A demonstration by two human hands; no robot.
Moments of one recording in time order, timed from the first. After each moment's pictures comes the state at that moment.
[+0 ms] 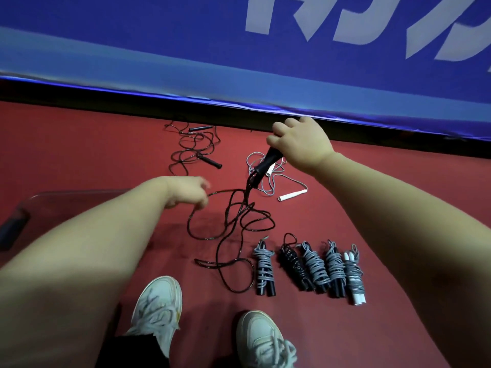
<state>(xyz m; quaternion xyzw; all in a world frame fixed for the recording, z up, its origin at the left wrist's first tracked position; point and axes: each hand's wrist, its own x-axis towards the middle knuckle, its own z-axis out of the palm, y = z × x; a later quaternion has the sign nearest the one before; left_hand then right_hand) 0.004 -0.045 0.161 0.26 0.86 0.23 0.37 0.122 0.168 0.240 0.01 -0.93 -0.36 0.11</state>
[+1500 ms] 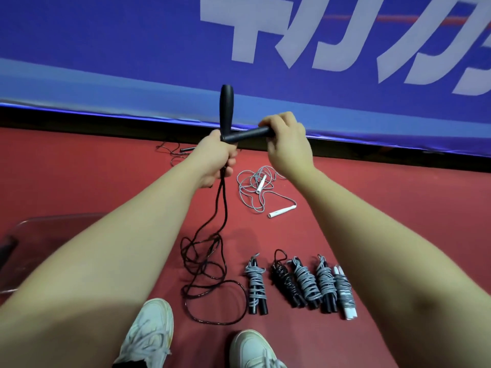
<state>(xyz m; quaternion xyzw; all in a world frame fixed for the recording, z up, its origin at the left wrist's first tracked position) 0.041 0.018 0.258 0.21 0.66 0.67 0.29 0.126 0.145 0.265 -0.18 -0.92 0.10 0.33</state>
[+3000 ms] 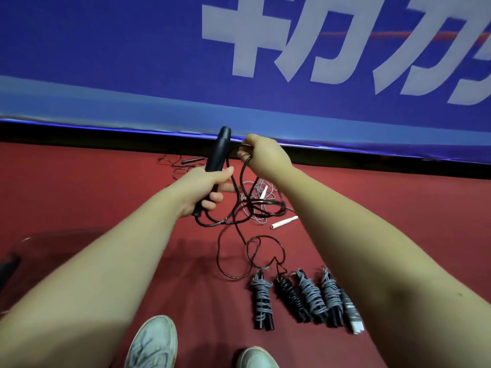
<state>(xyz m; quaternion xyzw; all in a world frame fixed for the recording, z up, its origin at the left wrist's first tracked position) 0.032 -0.021 0.244 0.20 0.66 0.62 0.38 0.084 0.130 0.275 -0.18 -0.95 0.14 0.20</state>
